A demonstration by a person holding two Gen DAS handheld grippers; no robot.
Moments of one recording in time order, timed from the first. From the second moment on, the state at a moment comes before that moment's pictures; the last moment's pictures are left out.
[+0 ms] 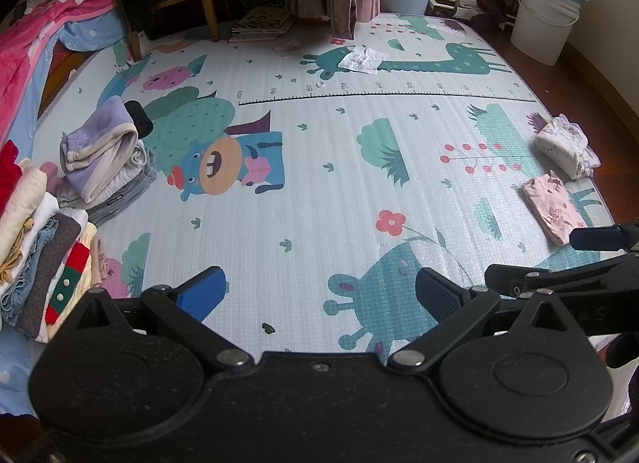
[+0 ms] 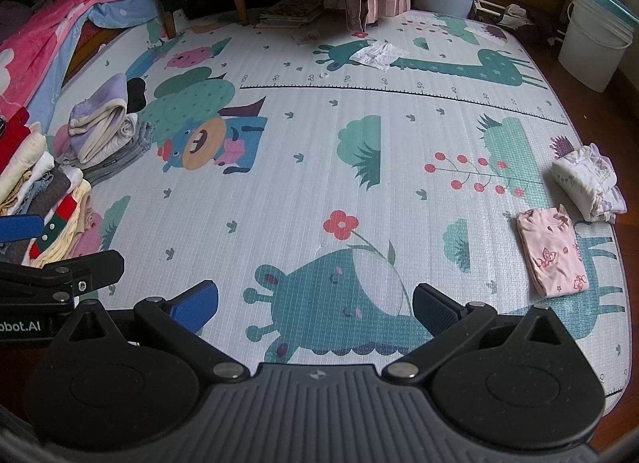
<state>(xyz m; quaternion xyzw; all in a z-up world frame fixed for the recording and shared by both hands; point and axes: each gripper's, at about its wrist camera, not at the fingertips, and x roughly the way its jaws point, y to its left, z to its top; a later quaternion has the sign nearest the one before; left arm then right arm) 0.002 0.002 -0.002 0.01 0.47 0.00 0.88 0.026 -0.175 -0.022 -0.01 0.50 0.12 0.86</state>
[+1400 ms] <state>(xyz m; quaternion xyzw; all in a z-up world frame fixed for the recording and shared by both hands) 0.097 -0.119 -0.053 0.05 0.49 -0.14 0.86 0.107 -0.348 -0.059 0.06 0.49 0.05 0.87</state>
